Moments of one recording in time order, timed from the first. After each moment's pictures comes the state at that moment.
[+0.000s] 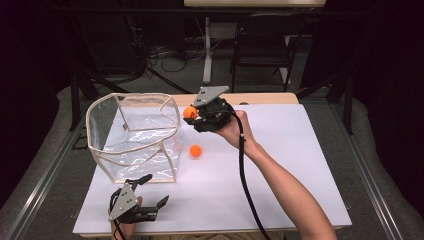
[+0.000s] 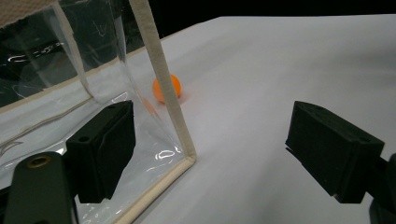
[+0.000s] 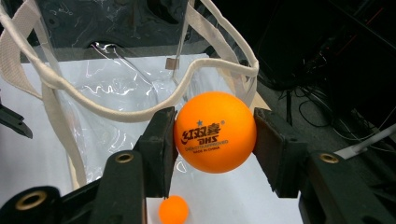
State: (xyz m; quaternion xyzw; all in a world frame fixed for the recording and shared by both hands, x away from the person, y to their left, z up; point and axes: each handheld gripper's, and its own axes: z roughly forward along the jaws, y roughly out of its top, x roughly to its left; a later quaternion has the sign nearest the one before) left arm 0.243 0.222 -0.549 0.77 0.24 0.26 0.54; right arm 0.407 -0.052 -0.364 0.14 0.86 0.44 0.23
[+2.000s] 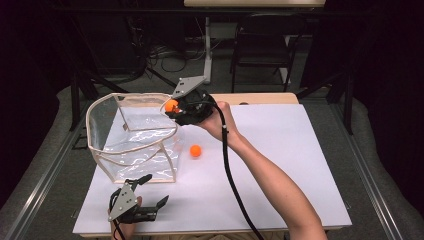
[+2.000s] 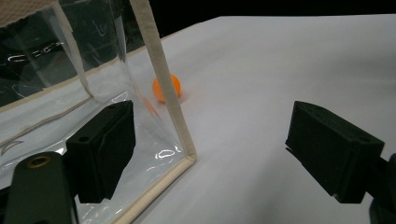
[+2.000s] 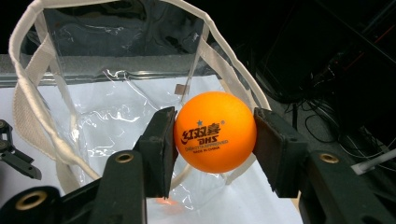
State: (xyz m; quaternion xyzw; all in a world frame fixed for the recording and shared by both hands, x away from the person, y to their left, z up) left arm 0.242 0.223 -0.549 0.76 0.24 0.26 0.54; right arm 0.411 -0.009 -0.341 0.11 0.86 0.45 0.22
